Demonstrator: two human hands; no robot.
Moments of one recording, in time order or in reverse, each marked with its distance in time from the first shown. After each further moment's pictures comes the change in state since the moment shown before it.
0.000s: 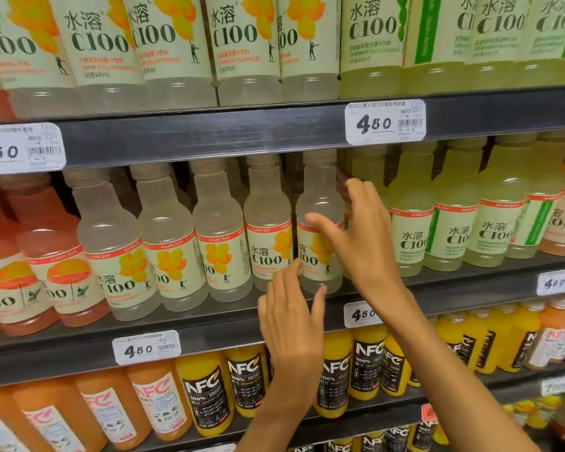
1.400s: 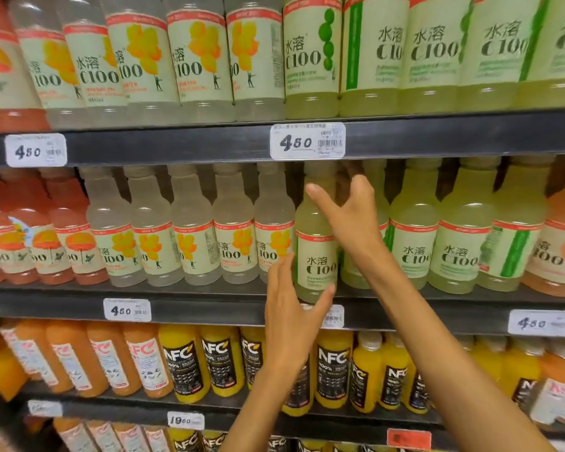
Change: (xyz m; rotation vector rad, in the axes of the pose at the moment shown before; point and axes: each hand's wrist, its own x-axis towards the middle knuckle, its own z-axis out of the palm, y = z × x) left_hand -0.017 0.069 0.033 -0.273 -0.102 -0.157; right_hand 0.041 0.050 -0.053 0.546 -0.148 0.137
